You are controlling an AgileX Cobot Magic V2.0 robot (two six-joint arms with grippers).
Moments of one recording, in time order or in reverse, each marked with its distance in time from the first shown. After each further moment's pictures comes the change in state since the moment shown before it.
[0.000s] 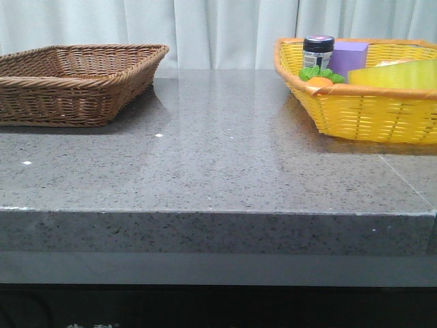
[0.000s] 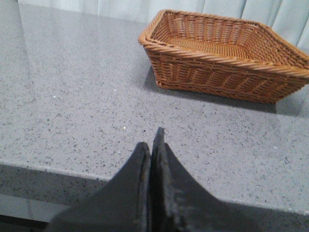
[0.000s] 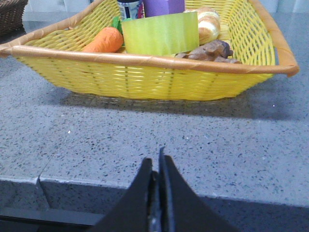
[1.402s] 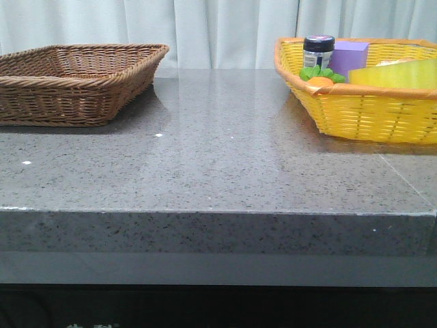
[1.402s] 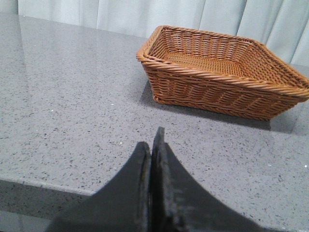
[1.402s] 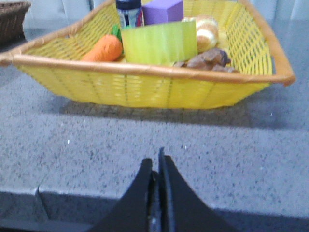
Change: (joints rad) left arm 0.000 0.000 0.000 -0.022 -0.049 0.000; right arm 0.000 0.000 -0.004 0.000 -0.035 0.000
